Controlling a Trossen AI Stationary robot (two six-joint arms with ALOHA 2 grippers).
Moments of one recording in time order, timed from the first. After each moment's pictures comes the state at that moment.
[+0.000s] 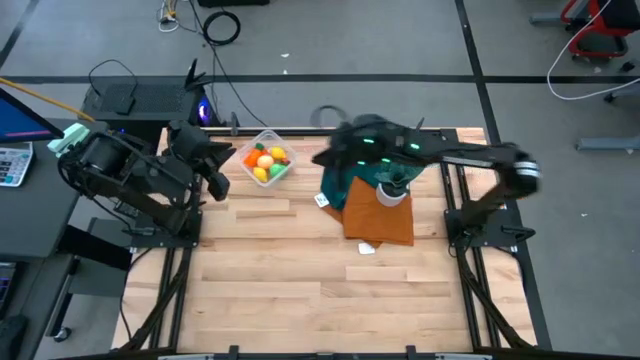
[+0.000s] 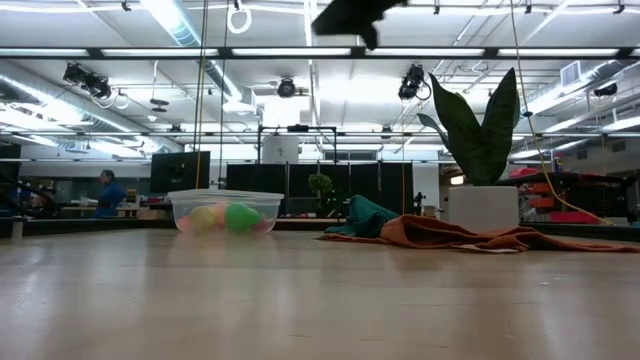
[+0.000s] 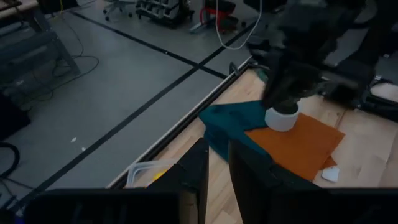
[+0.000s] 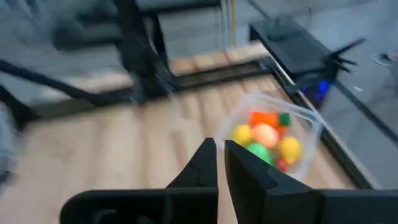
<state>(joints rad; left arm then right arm) -0.35 1.27 1.94 -1.45 -0.93 -0.64 -0.20 1.55 1.50 -0.39 -0.07 0.08</state>
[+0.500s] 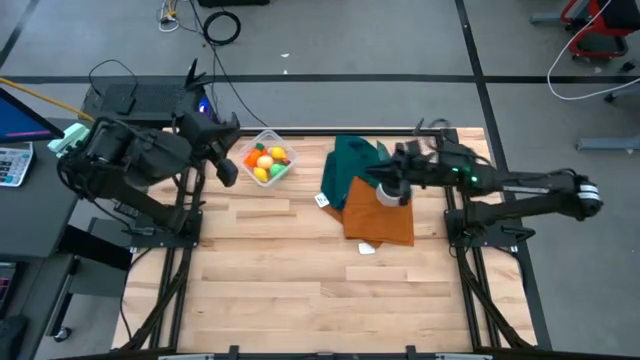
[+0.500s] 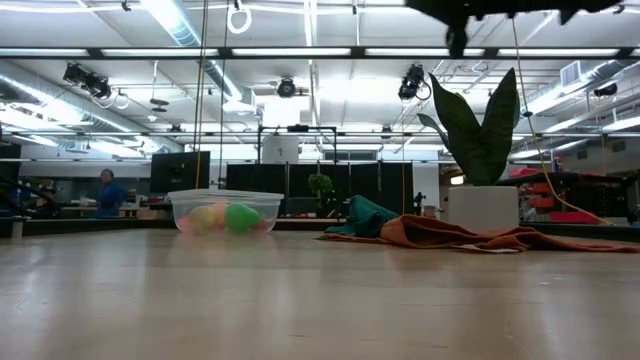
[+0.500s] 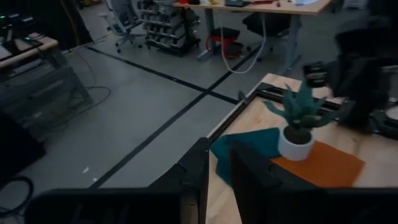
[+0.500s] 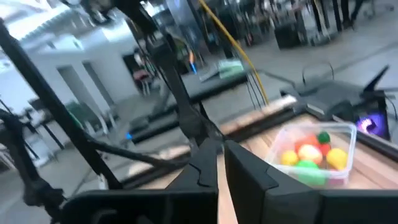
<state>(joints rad) -0.23 1.27 1.94 -1.21 -0.92 -0.35 -0.19 0.89 0.69 0.23 -0.11 0.42</state>
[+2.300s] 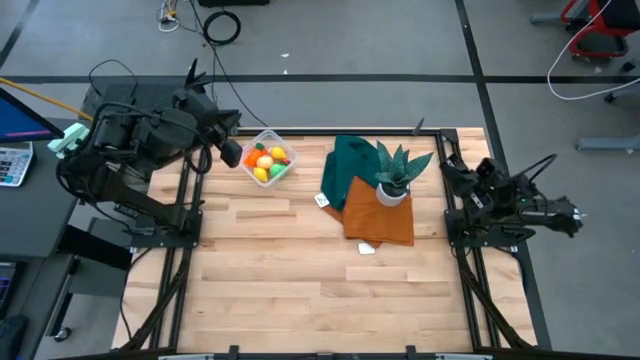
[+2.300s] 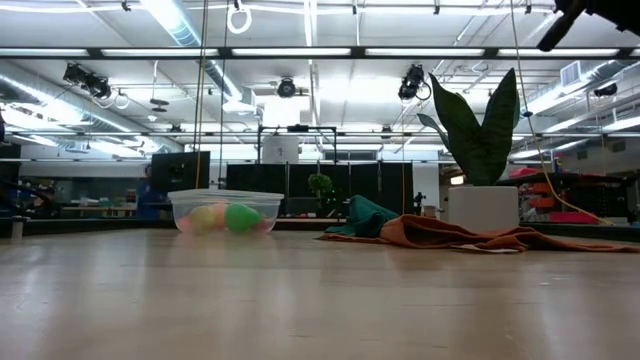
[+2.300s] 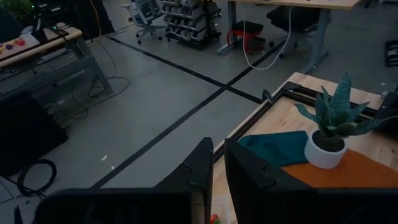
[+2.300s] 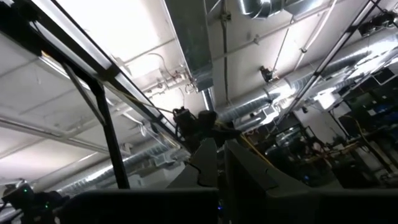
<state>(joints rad) -0.04 1.27 1.94 -1.18 -0.84 -0.28 -0.04 0.04 0.15 0.62 0.10 0.42</state>
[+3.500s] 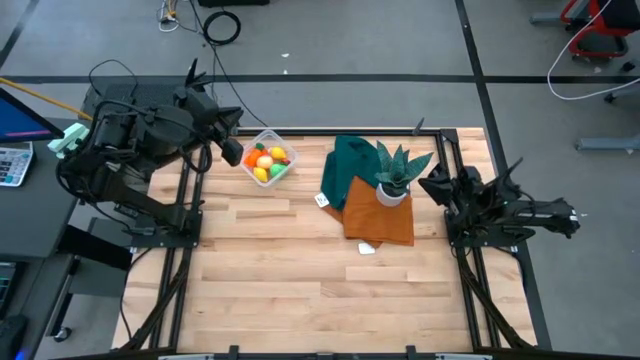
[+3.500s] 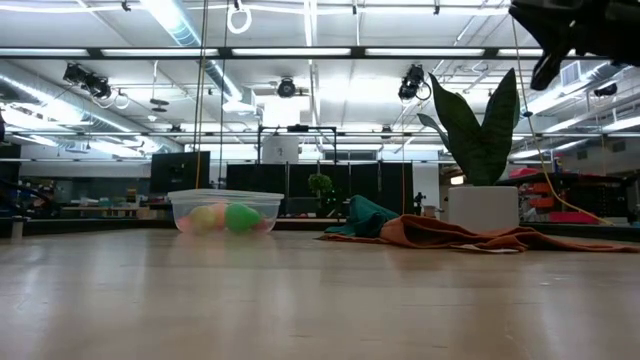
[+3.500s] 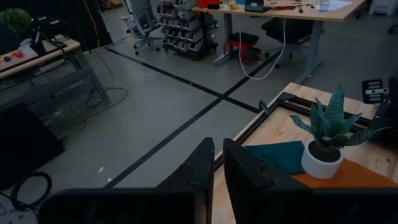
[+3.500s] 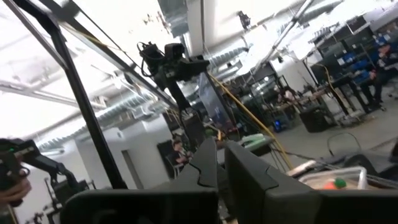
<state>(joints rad) -0.04 1.27 1.94 -1.11 -0.84 -0.22 -0.04 0.00 0.09 0.37 0.10 0.44</state>
